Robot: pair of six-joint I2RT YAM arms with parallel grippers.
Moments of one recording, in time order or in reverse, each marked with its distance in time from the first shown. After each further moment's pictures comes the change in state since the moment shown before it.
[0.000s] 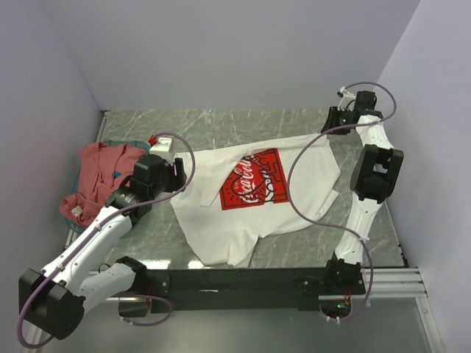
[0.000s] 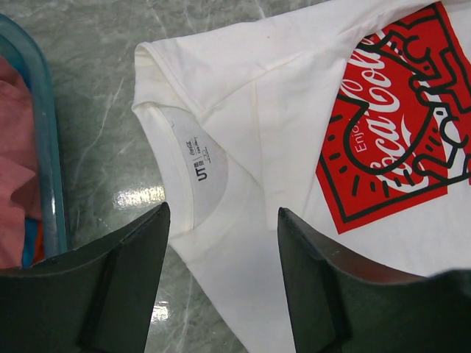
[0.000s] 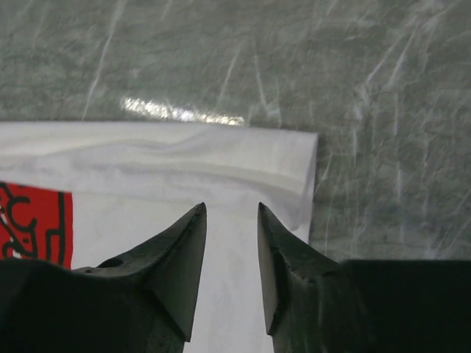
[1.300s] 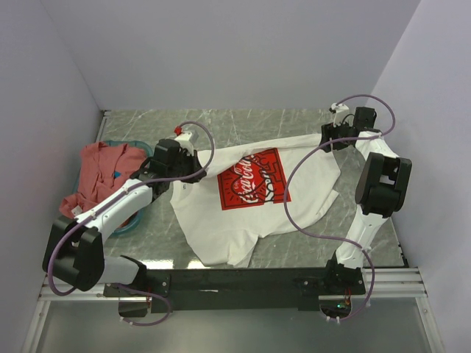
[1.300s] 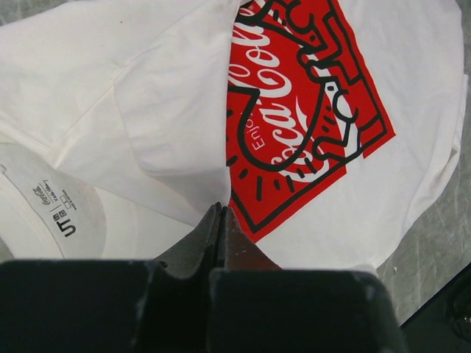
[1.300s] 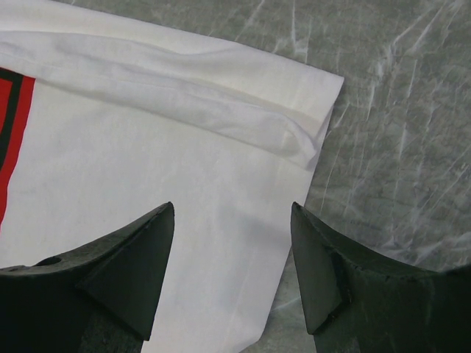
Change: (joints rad) left arm 0.013 0.351 0.105 0.190 0.382 -0.082; right arm -0.001 -0.240 -0.428 0.227 0.017 -0.284
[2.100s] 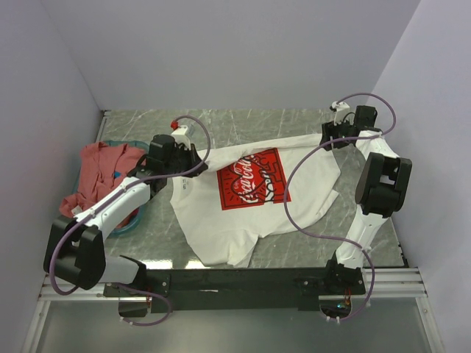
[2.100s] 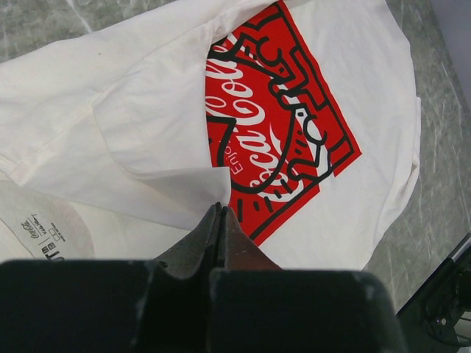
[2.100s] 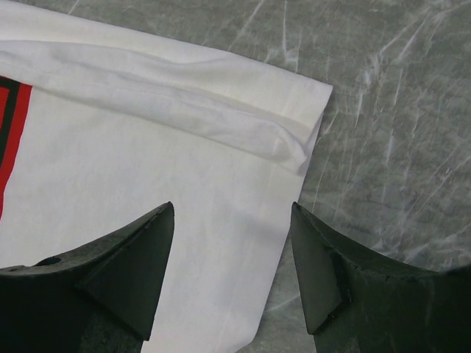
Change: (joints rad) left arm 0.048 0.012 0.015 0.072 0.094 -0.020; right arm 0.000 0.000 0.014 0.005 0.006 -0.002
